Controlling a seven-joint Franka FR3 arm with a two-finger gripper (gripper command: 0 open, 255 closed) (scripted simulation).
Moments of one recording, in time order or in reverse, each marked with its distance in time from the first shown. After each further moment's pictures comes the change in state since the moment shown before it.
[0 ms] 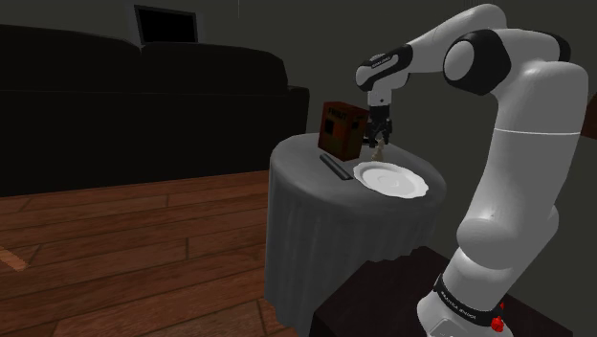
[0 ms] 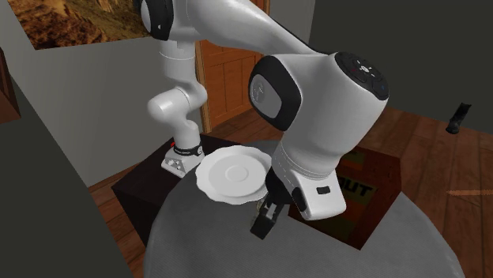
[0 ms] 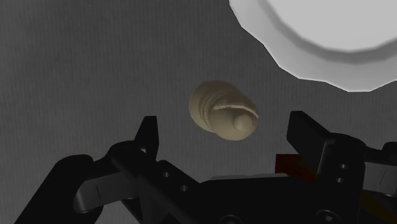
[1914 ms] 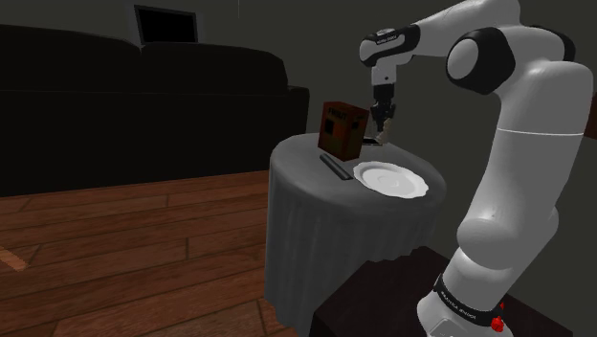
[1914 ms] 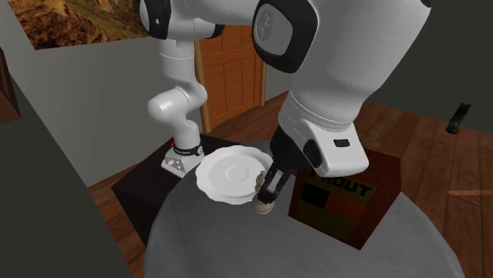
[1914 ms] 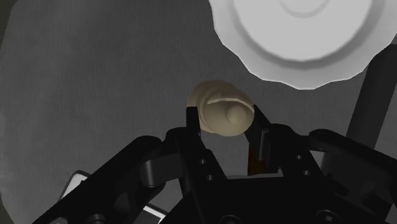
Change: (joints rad) arm 0.002 -0.019 -0.002 0.178 -0.008 -0.197 -0.012
